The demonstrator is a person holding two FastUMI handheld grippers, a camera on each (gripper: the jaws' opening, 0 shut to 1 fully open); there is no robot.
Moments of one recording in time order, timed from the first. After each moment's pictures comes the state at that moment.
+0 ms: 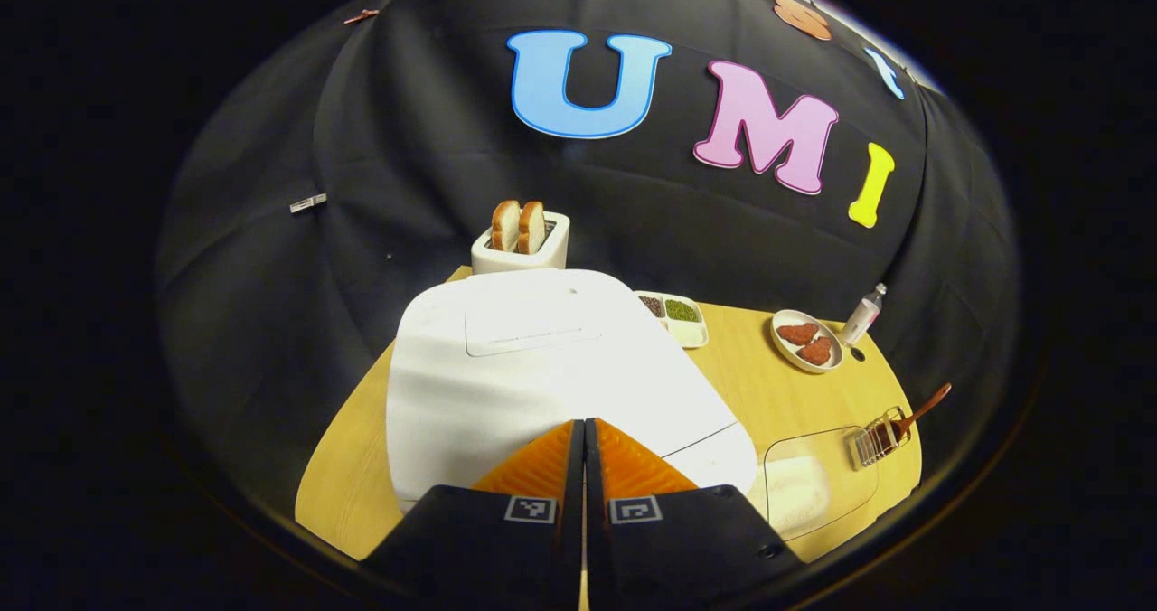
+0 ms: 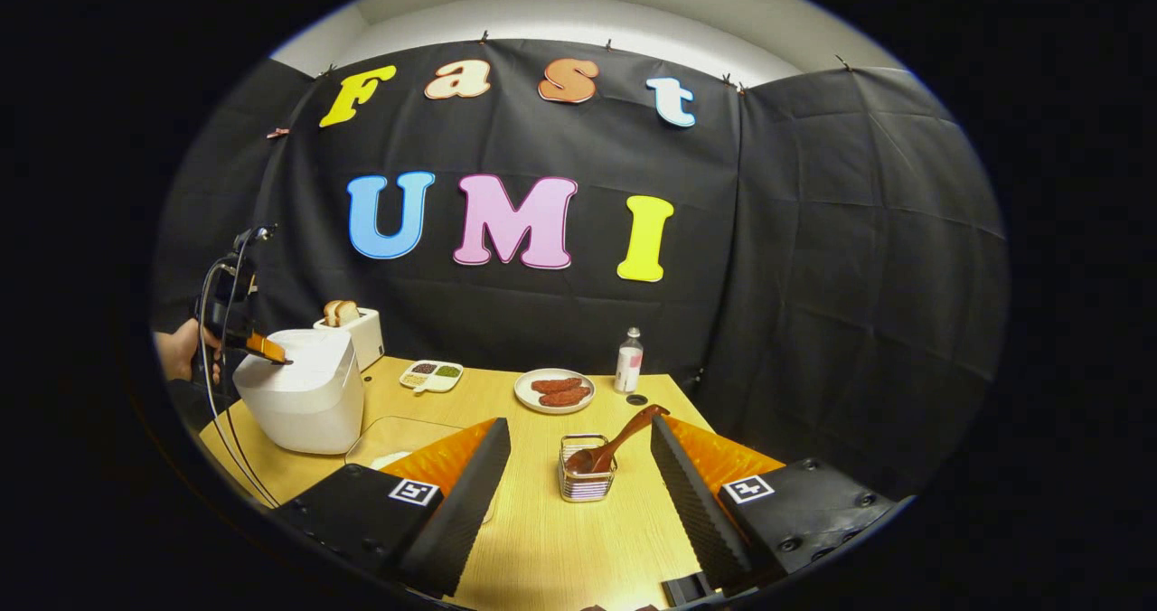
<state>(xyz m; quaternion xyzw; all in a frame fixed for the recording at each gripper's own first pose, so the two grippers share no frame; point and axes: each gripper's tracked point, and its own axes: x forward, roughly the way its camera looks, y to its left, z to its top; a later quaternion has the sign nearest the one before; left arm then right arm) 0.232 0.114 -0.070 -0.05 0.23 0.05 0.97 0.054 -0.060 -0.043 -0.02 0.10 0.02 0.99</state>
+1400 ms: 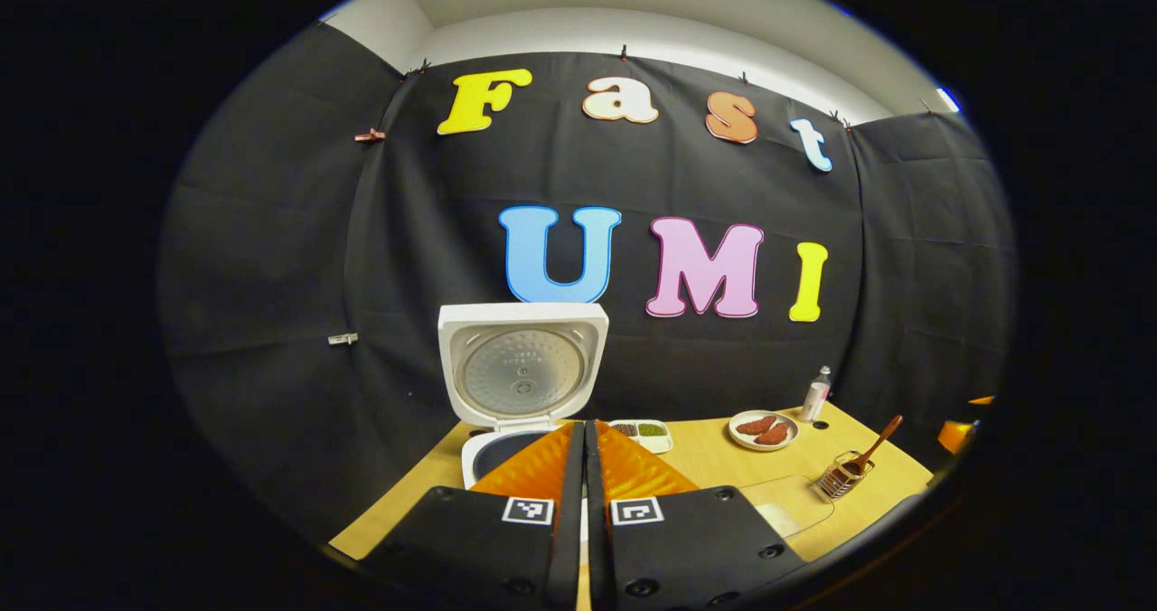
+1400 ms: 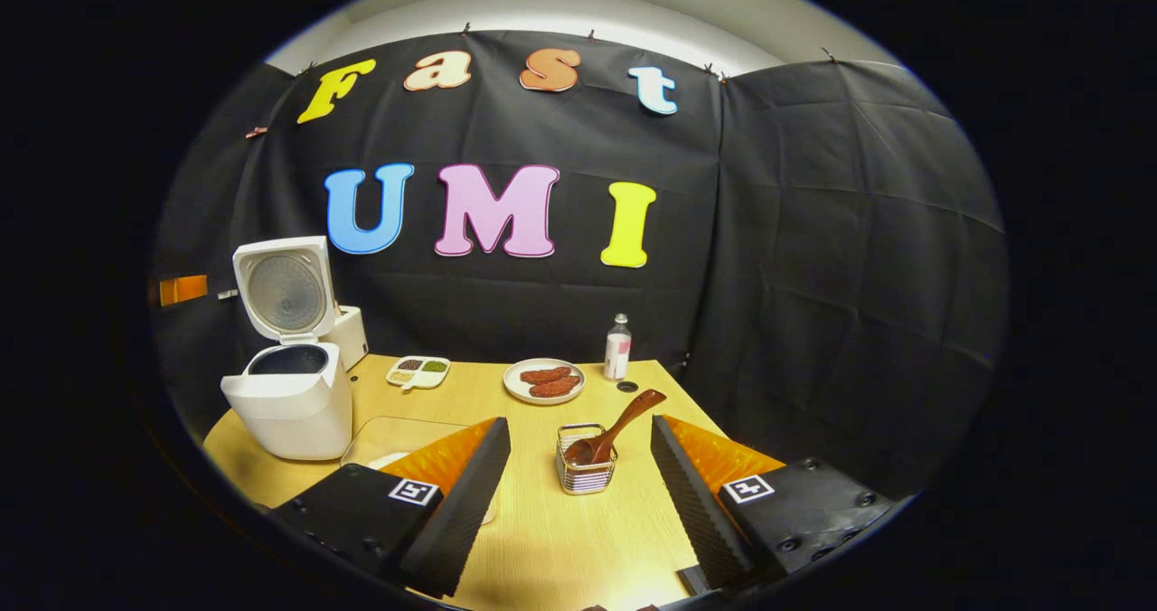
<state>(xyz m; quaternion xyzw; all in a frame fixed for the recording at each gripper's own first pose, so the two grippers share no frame) 0.089 0.082 0.063 0.00 -0.02 0.05 1.00 0.066 -0.046 -0.055 -0.02 0.12 0.00 0.99</state>
